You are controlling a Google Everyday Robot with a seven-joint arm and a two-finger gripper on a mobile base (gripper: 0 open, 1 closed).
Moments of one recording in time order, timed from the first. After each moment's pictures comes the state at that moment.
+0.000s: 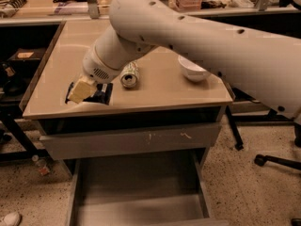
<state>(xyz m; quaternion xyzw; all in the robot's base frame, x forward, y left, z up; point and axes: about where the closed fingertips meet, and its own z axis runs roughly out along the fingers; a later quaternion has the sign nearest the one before) 0.547 0.178 0.877 -0.65 0.65 0.21 0.32</state>
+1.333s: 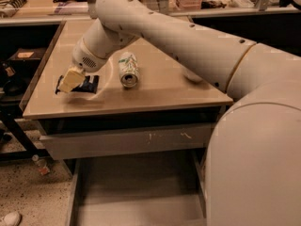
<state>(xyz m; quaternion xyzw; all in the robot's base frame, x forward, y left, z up) 0.607 0.228 0.859 -0.67 0.63 0.25 0.30</state>
